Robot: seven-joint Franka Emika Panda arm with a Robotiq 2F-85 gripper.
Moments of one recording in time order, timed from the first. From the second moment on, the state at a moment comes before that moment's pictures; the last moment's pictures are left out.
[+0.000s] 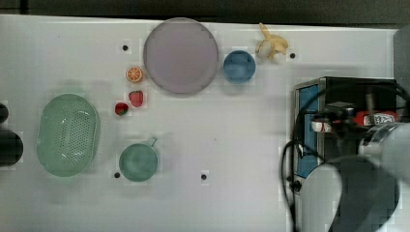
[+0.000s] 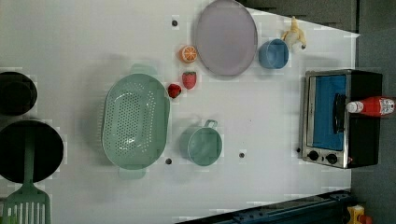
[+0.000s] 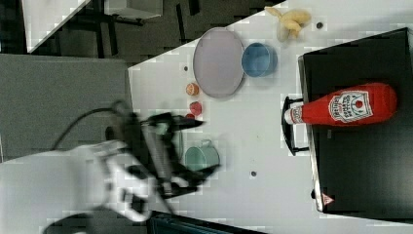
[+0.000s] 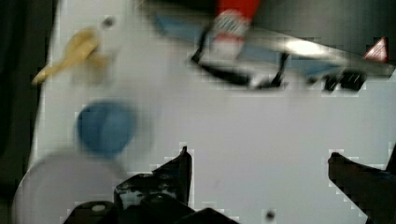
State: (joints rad) arm -0.04 -0.13 -0.42 -1.93 -0.01 0.25 0.12
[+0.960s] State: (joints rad) arm -0.08 0.30 -0.63 -1.81 0.12 0.60 0.12
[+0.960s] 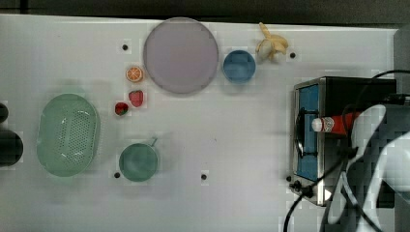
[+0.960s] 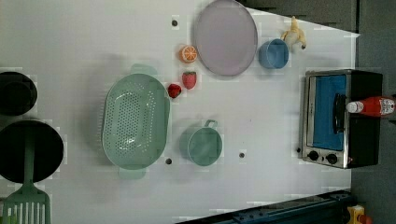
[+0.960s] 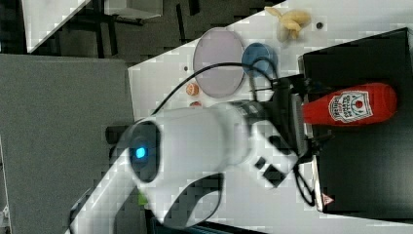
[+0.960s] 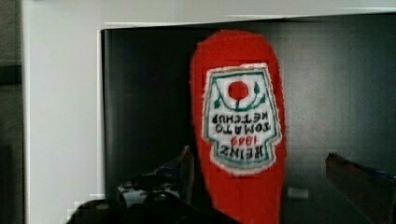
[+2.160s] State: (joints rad) arm -0.12 0.43 -0.61 -1.77 0.20 0.66 0.12
